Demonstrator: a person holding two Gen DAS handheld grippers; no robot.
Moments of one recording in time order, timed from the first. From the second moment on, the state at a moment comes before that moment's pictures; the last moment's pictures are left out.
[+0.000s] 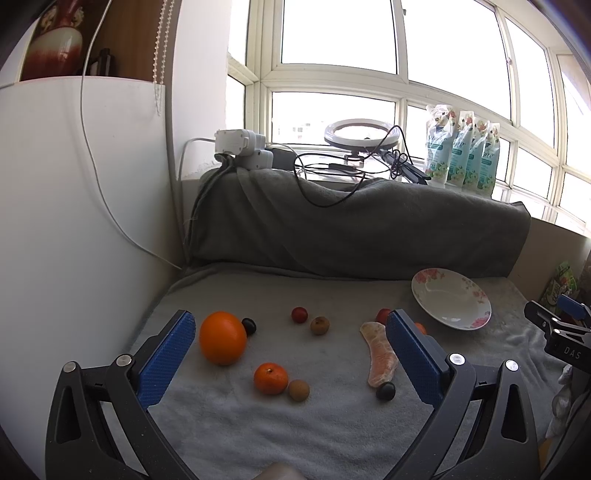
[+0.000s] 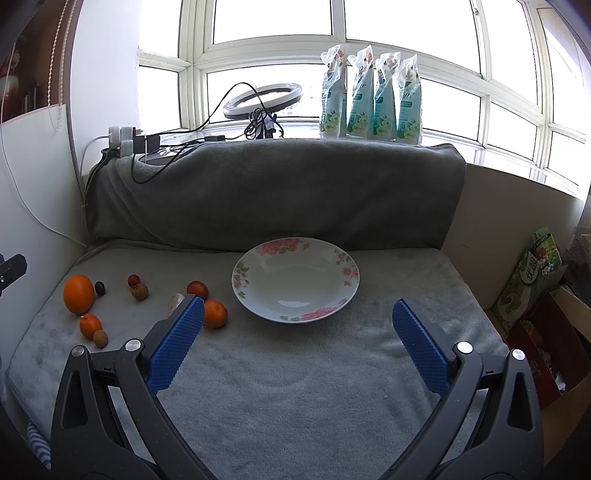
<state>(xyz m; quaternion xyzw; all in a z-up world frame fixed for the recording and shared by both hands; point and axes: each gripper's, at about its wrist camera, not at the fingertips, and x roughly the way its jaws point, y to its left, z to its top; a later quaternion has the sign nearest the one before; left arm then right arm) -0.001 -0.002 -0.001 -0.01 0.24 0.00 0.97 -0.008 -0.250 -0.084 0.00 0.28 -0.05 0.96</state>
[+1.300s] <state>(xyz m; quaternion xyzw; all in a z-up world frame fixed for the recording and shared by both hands) 0.025 0.007 -0.059 -0.08 0.34 -0.10 0.93 0.074 -0.228 -0.127 0.09 0.41 0.14 0.90</state>
